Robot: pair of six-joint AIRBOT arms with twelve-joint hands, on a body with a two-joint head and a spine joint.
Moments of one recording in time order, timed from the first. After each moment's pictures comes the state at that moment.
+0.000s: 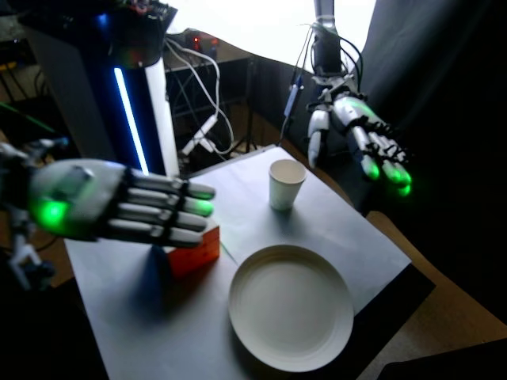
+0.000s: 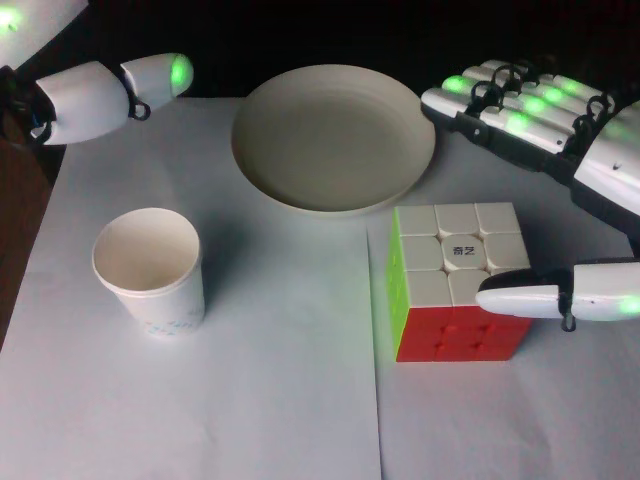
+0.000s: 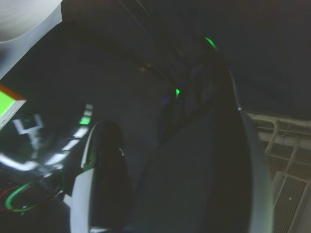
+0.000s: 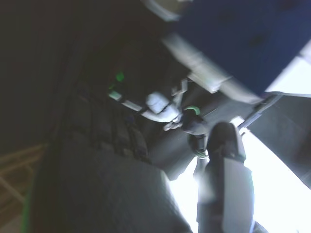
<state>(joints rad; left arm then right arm) 0.72 -0.94 1.18 -0.09 -0.90 0.96 -0.94 -0.87 0.95 -0.07 0.98 -0.74</state>
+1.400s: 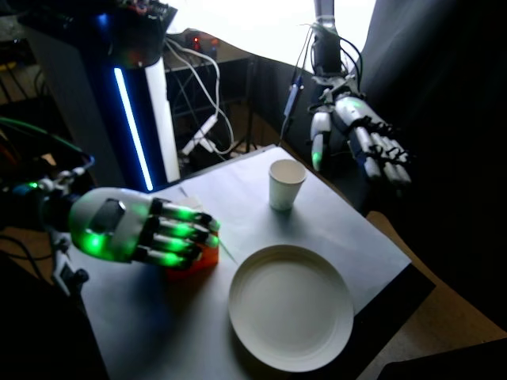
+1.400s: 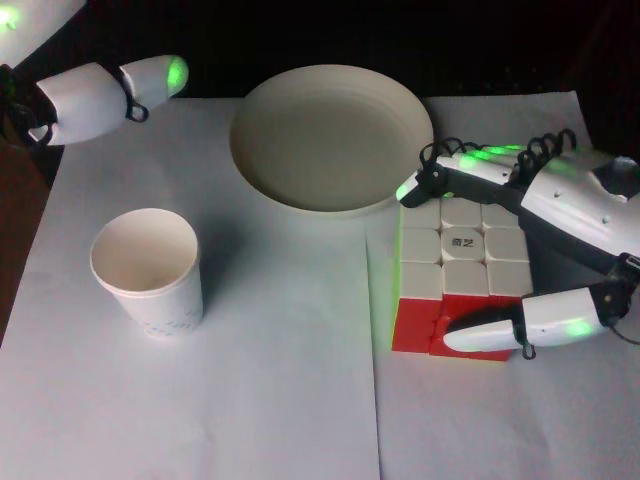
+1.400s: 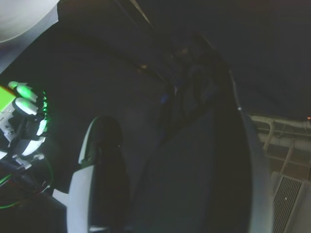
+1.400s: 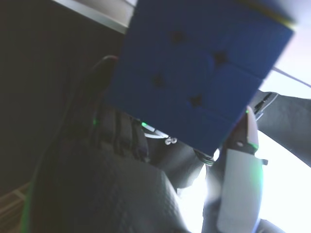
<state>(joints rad) 0.72 -0.94 1.18 -0.11 -0.90 0.96 -0.95 -1.02 1.05 -0.03 0.94 -0.68</state>
